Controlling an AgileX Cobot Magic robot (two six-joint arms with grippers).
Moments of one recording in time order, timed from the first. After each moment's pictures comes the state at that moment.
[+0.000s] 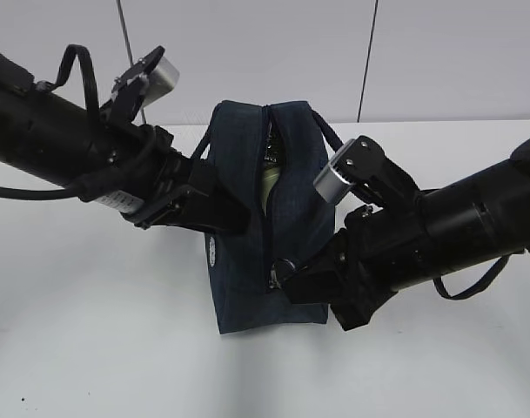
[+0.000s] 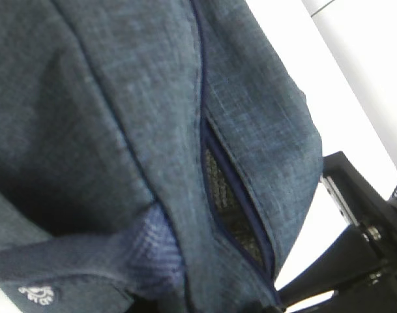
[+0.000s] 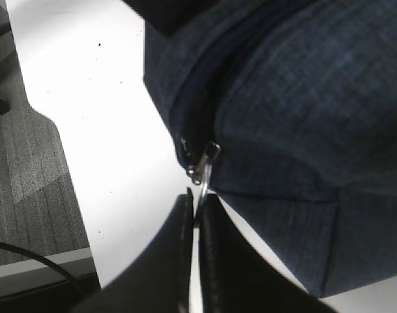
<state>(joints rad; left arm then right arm) -0.42 1.62 -1.02 -1.04 0.78 0.81 0.33 1.62 -0.80 1.34 0.73 -1.67</state>
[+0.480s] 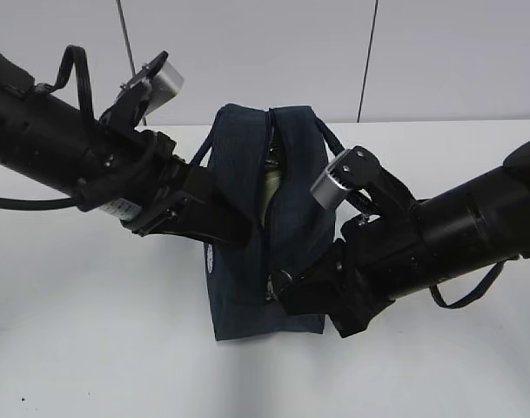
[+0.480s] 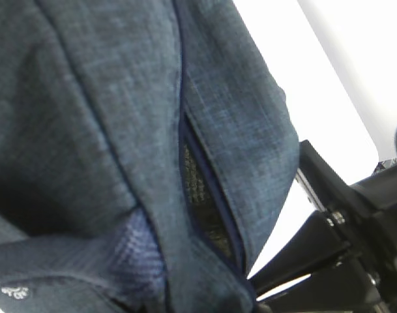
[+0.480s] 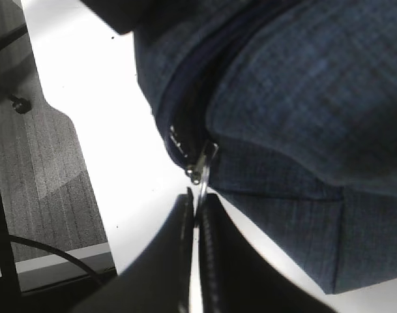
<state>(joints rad) -0.42 1.62 -1.02 -1.04 0.85 0.81 0.33 1.65 -0.80 1.34 0.76 -1.65</state>
